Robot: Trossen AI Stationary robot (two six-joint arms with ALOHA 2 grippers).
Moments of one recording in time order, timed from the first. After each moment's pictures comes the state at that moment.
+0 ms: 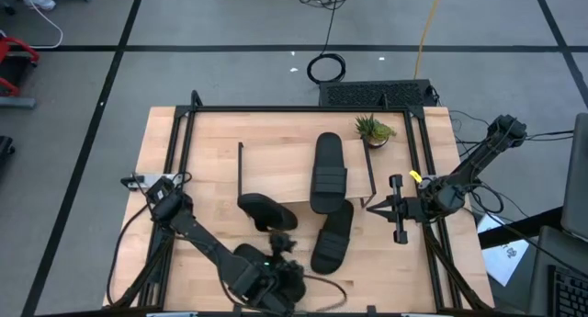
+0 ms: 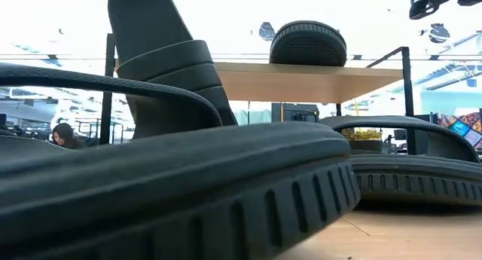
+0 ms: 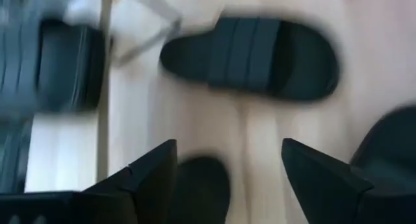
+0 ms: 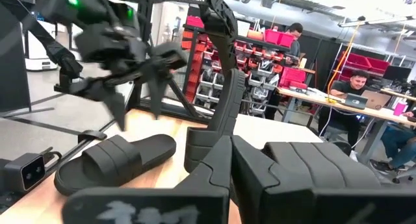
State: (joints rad) left arm -0.67 2.24 2.12 -1.23 -0.75 -0.39; right arm 0.75 0.70 0.24 0.52 0.70 -0.22
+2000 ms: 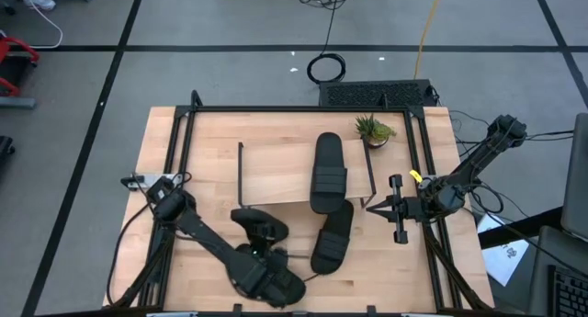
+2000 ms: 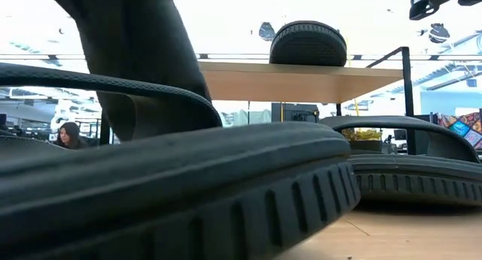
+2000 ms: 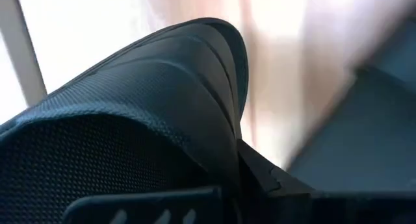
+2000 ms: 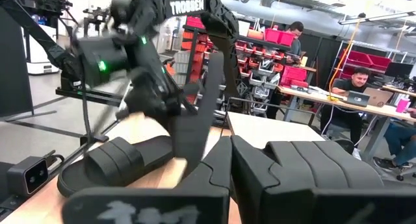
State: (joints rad) left arm -0.64 2.24 2.00 -1.57 -0.49 -0.59; right arm 0.75 0.70 0.24 0.52 0.70 -0.21
